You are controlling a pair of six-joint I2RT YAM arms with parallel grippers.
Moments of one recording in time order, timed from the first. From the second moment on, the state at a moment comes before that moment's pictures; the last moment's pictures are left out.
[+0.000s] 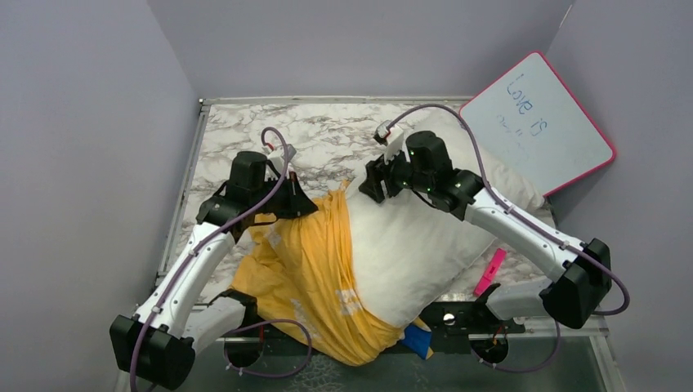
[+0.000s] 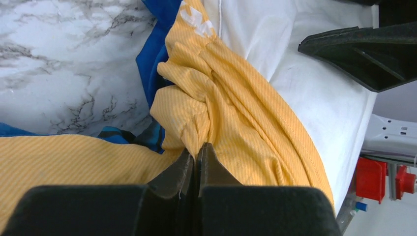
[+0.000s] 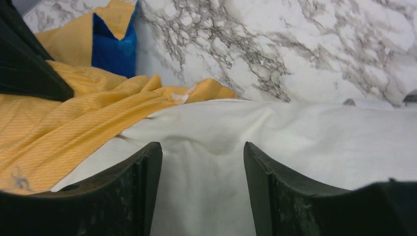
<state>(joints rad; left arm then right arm) -0.33 0.98 0.88 -0.57 0.52 -0.45 0.71 1.33 1.11 -0.26 -0.17 0.10</state>
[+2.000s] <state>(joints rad) 0.18 1.10 1.26 -0.80 -0.10 -0.28 0.67 1.69 1.77 -0.55 0.17 0.10</state>
